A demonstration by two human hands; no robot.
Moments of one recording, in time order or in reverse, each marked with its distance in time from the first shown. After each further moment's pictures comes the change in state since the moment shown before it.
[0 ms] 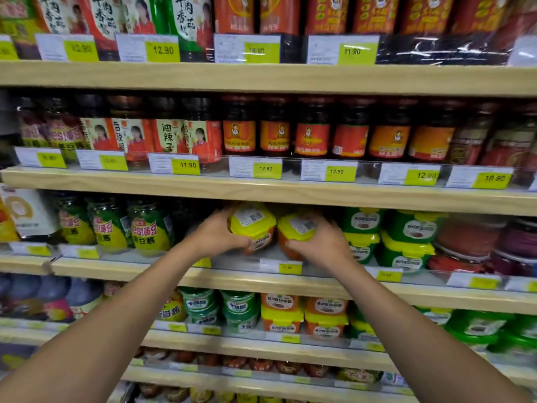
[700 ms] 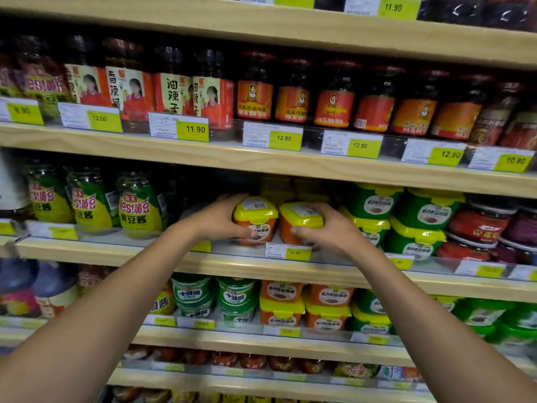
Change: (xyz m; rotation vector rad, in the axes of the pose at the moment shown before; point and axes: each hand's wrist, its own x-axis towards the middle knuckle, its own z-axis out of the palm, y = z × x) left_hand 0.027 -0.050 0.012 0.166 -0.158 0.101; right_hand 0.008 0.016 0.012 -0.054 -0.088 -0.042
